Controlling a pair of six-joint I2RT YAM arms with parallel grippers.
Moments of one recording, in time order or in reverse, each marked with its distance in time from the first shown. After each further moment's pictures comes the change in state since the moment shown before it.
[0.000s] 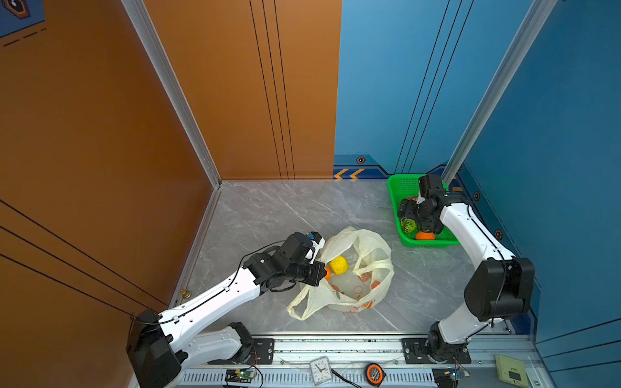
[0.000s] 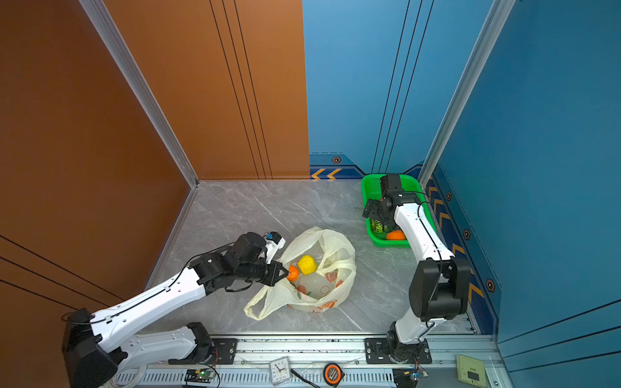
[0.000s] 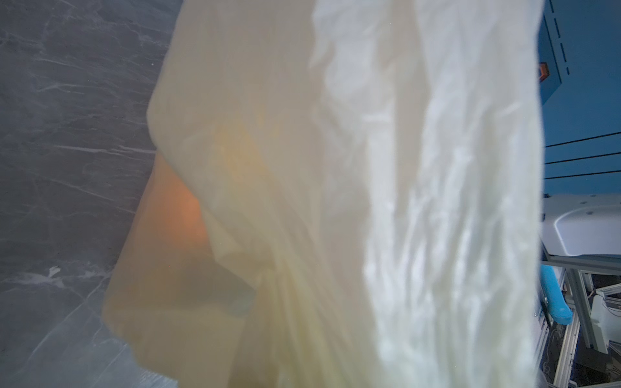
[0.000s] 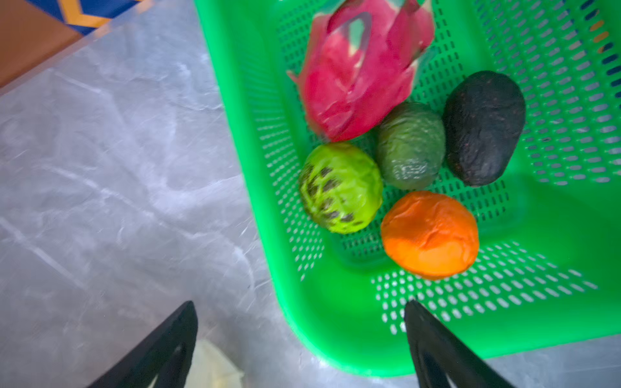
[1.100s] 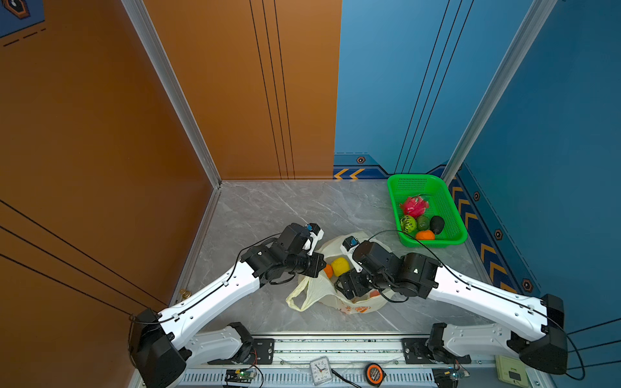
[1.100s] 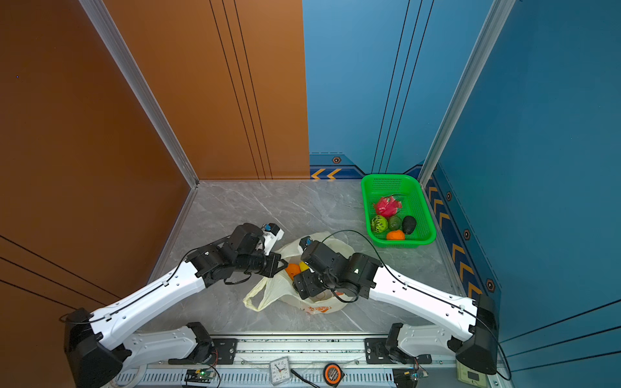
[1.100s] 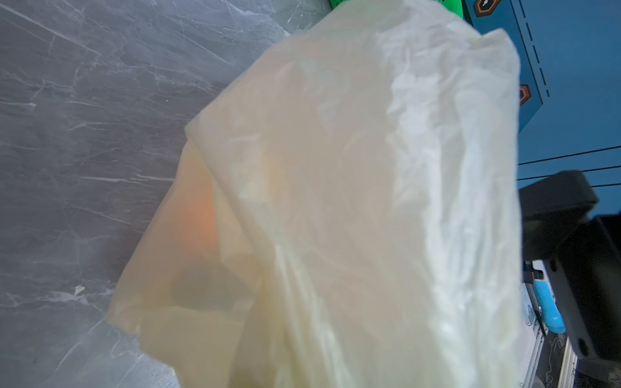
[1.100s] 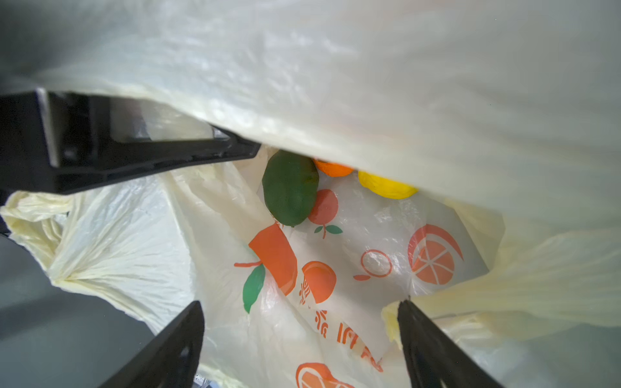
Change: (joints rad) left arm 0.057 0.031 0.088 -0.039 0.031 0.050; right arm 0.969 -0.337 -0.317 0.067 0.051 0.097
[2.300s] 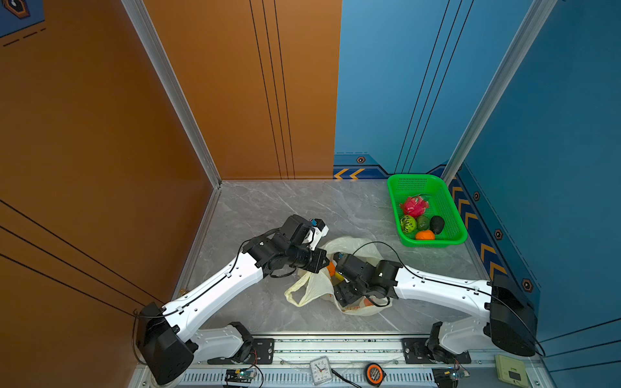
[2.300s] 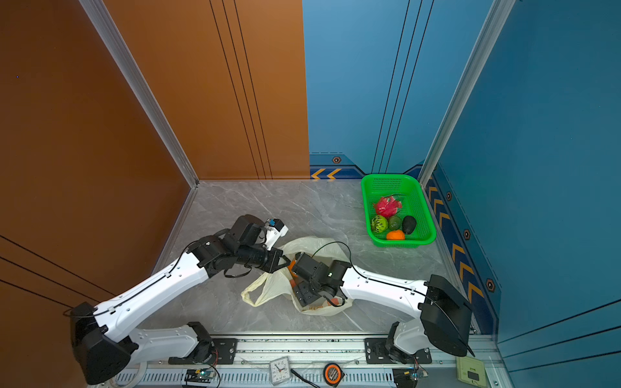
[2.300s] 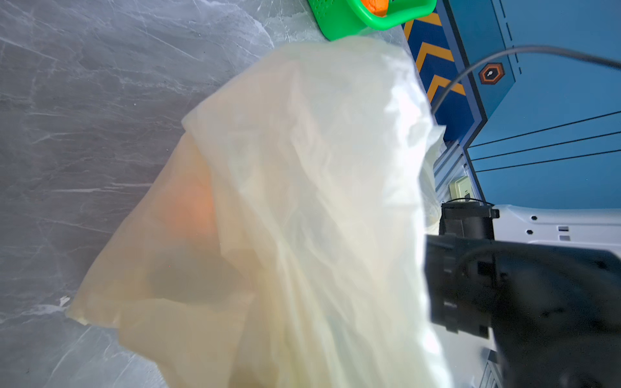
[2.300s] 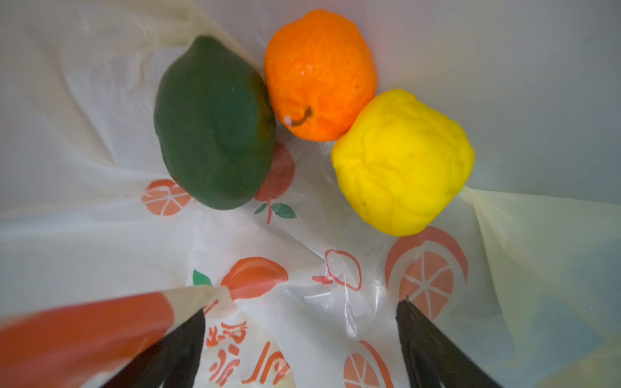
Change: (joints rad) left arm 0.023 0.066 0.113 -0.098 0.101 0.076; right arm -0.032 0.220 -0.135 0.154 0.019 -0.016
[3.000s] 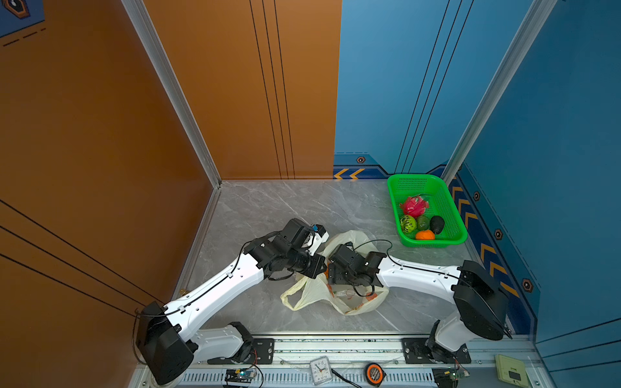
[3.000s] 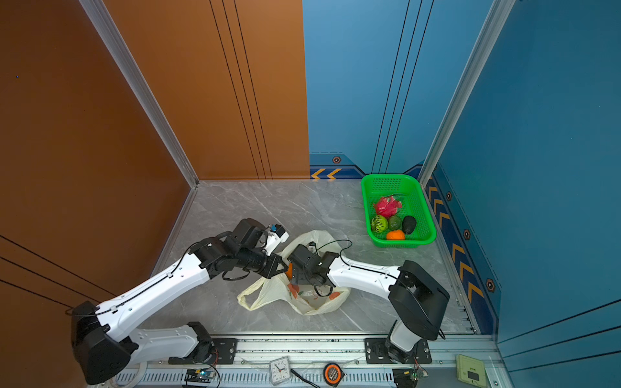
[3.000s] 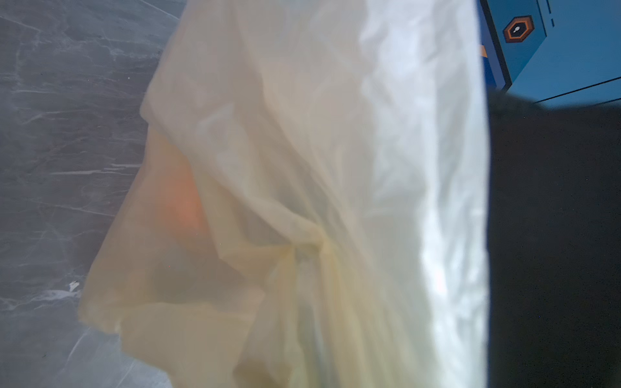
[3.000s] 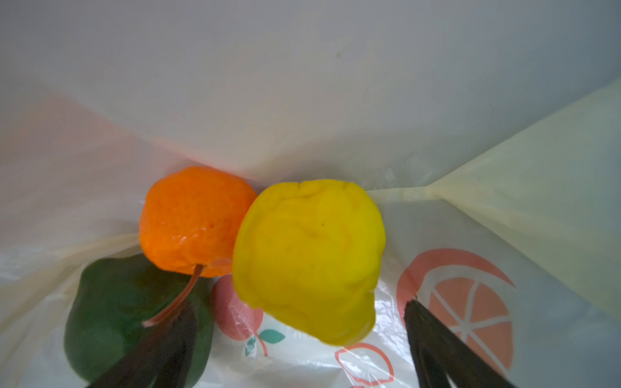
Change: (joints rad) left arm -0.003 0.000 -0.030 -0.036 0.006 0.068; right arm -0.077 0.176 0.034 0.121 0.109 0.446
